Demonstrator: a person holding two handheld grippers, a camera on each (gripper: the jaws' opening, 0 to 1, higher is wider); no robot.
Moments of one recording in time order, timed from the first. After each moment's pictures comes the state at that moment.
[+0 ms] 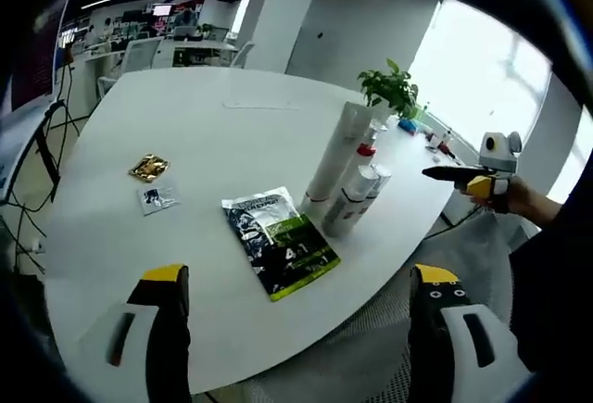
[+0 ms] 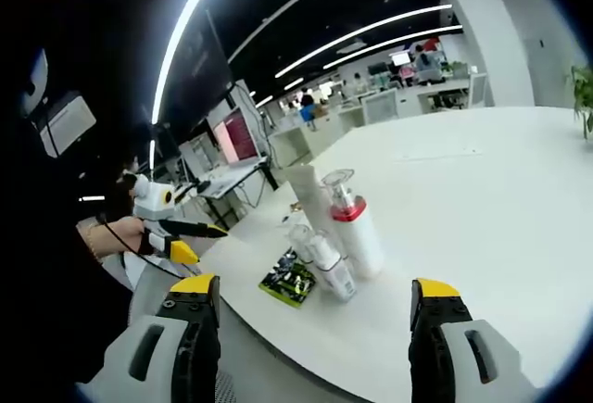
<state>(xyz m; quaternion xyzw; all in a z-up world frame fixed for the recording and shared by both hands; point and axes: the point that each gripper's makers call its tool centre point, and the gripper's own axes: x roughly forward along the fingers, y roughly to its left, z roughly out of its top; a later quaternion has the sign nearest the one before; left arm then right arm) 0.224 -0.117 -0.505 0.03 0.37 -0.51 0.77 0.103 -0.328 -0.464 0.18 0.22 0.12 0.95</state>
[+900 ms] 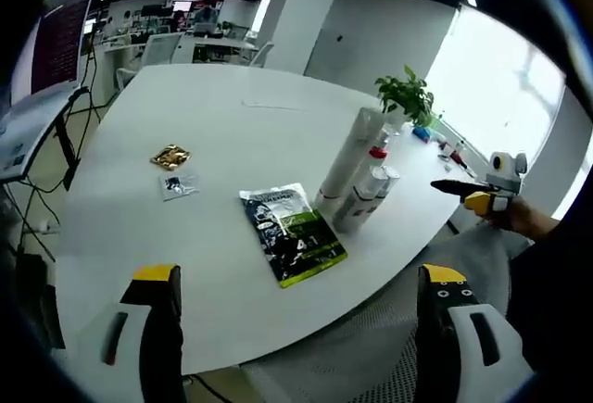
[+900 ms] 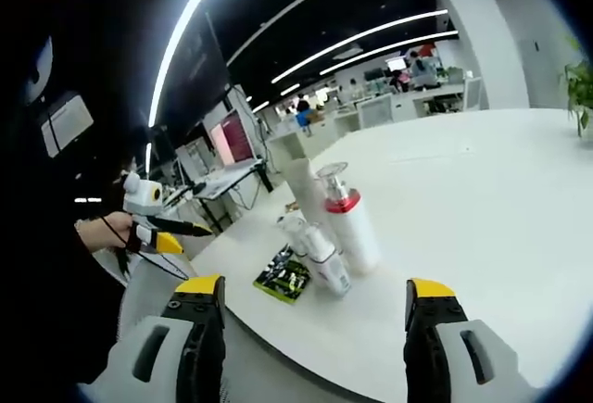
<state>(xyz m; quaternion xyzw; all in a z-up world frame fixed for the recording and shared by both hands) 0.225 -0.098 -0.501 0.02 0.38 -0.48 0.79 0.094 -0.335 -0.480 0.18 0.21 0.11 0.95</state>
